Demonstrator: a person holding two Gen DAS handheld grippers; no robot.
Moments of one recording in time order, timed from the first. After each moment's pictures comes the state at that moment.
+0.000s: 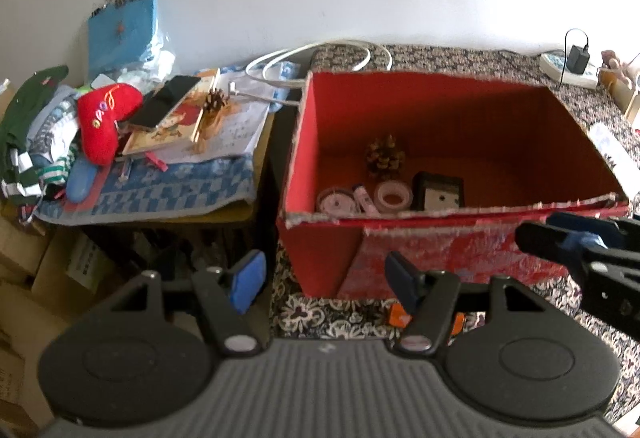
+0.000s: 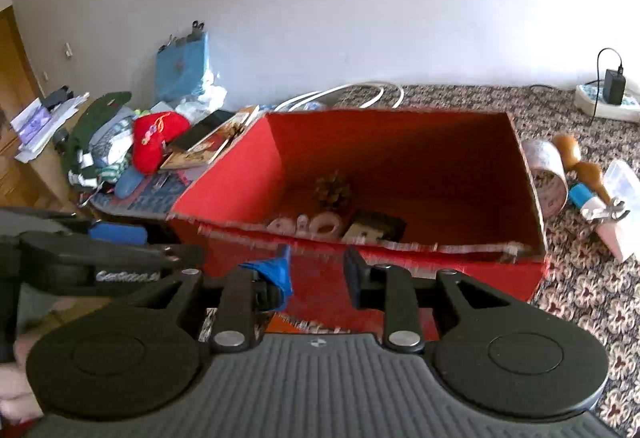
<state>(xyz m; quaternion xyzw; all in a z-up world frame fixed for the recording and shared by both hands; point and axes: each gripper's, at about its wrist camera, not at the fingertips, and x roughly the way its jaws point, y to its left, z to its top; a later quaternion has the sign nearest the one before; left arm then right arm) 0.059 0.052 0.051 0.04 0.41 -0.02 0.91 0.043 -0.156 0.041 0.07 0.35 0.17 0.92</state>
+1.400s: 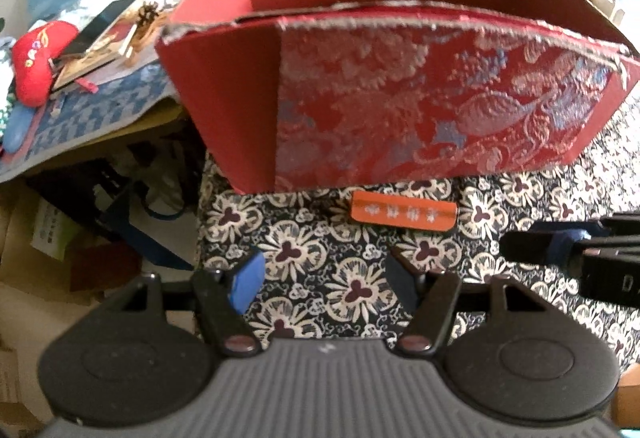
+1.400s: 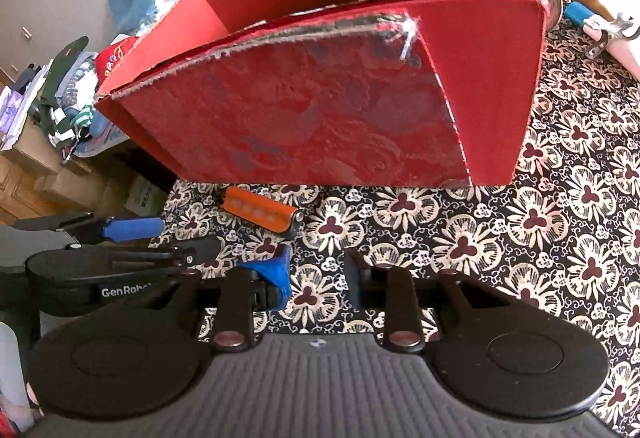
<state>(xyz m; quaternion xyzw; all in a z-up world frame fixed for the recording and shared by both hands) 0.055 0.033 -0.044 0.07 0.50 -0.08 0.86 0.038 -0.180 -0.036 0.14 0.50 0.15 0.84</state>
